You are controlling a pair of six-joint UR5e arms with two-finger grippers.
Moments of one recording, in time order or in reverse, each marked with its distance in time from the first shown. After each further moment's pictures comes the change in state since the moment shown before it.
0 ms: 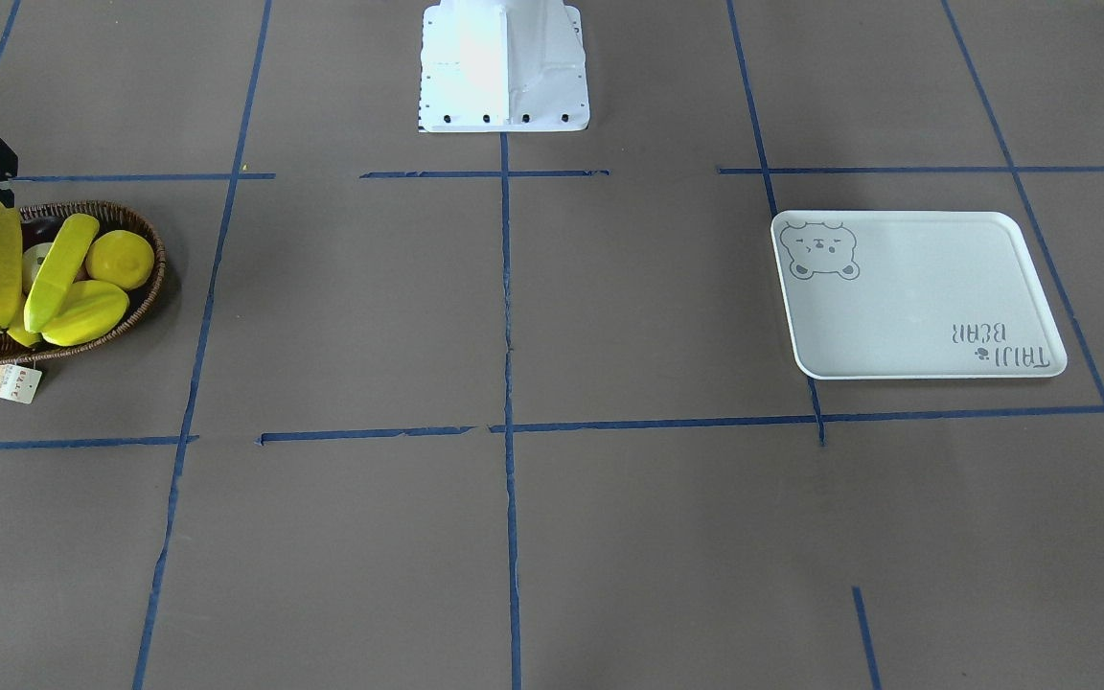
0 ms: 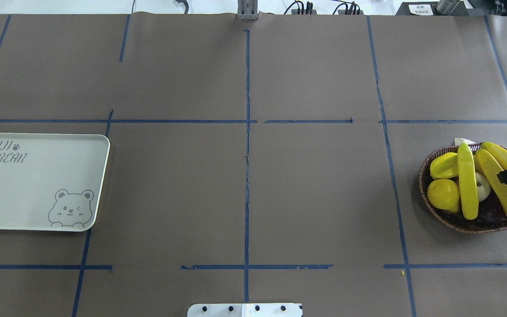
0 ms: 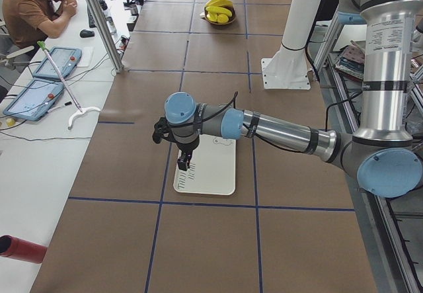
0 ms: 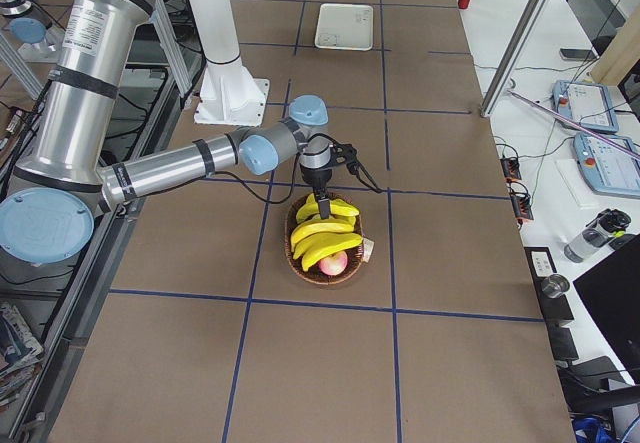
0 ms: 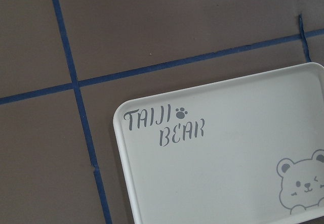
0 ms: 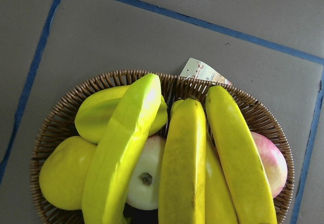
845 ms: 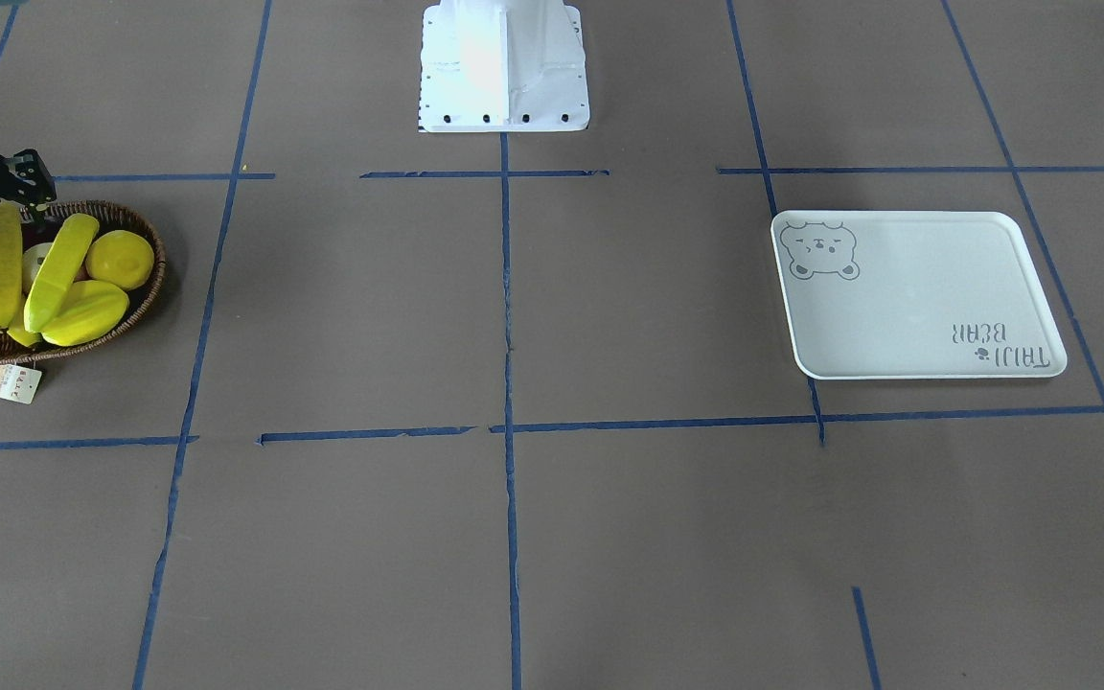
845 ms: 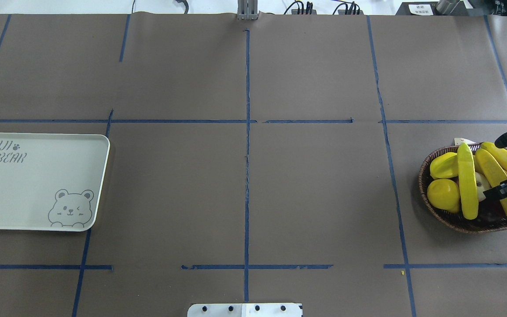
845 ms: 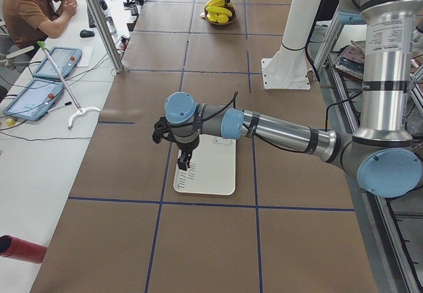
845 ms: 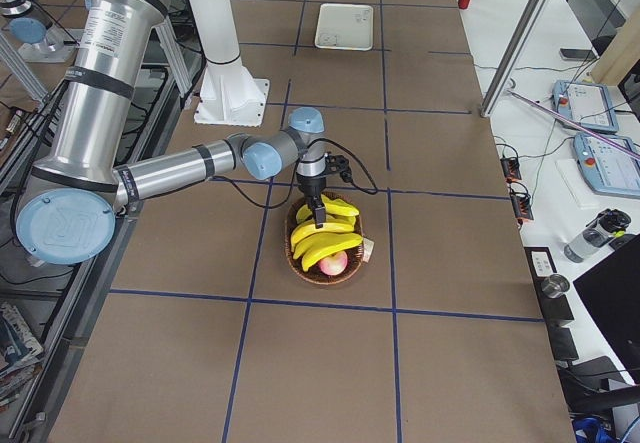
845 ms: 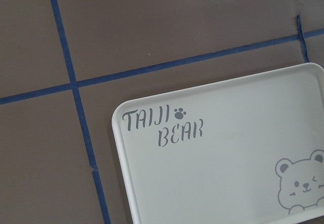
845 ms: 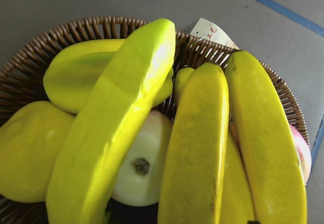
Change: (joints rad) left arm 0.000 0.000 0.001 0.000 -0.012 0.000; right arm -0.145 0.000 -0.067 -0.006 -0.121 -0.002
